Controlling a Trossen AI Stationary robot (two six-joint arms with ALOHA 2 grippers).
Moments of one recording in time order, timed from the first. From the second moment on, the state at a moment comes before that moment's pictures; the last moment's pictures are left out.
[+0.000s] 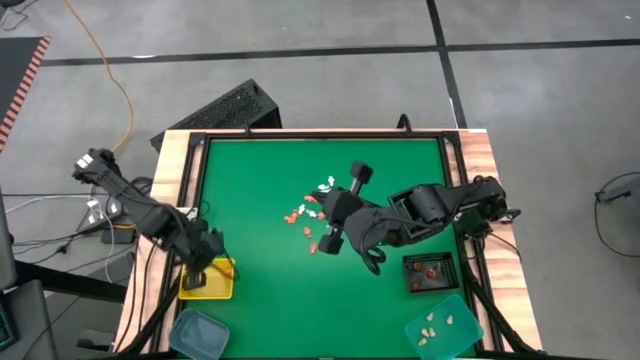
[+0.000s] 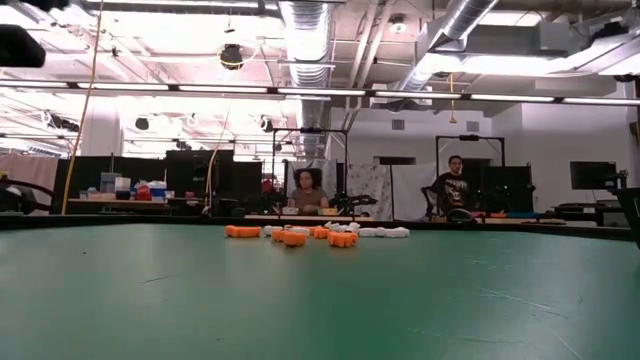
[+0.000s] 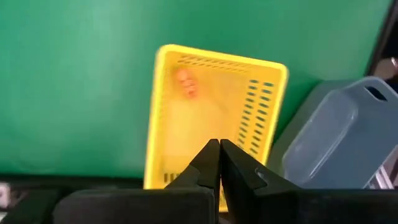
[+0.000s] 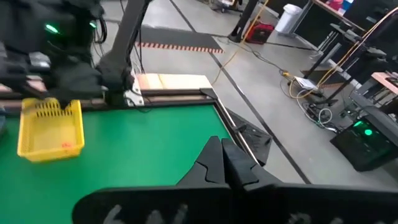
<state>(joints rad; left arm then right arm) -0.65 1.01 0.90 -1.11 0.08 -0.88 0.40 1.85 2.35 -1.04 0.90 0.12</state>
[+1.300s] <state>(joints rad) -0.48 1.31 0.78 -0.85 -0.10 -0.55 0.44 1.85 2.33 -1.01 0.92 0.07</state>
